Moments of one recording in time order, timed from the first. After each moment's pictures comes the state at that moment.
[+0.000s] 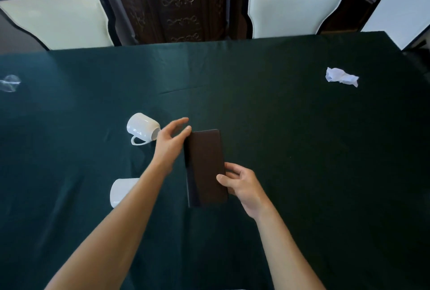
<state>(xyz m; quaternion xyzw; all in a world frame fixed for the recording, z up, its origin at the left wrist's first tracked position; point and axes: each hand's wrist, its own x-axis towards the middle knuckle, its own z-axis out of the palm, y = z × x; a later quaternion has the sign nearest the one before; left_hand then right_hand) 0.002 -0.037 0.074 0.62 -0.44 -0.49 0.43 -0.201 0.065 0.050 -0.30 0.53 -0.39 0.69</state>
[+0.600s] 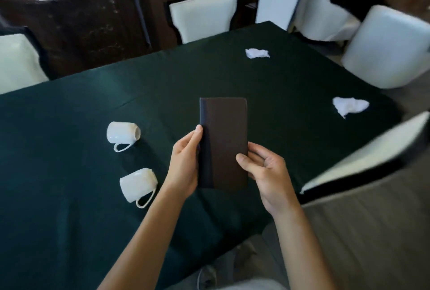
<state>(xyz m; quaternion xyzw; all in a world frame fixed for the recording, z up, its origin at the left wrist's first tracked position) 0.040 0.147 0.163 0.33 -0.41 -0.77 0.36 -0.101 0.262 0.152 -0.24 0.53 -0.68 0.45</state>
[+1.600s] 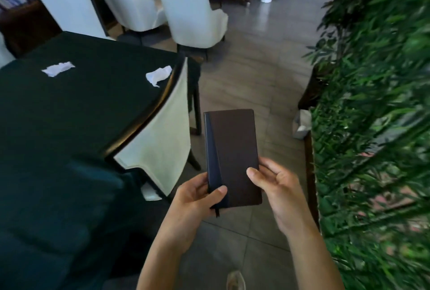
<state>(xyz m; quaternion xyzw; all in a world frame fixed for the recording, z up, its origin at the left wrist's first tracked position) -0.126 0.553 0.158 0.15 -0.55 -0.82 -0.06 -0.203 0.734 0.162 0.00 0.61 -0.77 0.18</state>
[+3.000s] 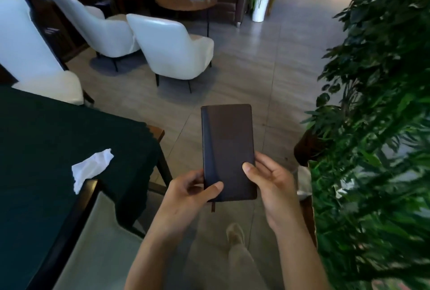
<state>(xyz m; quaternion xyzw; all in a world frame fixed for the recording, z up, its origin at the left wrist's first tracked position) -0.669 0.534 0.172 0.15 -0.66 -0.73 -0.03 -0.737 0.713 0.165 0.02 0.60 -0.79 0.12</state>
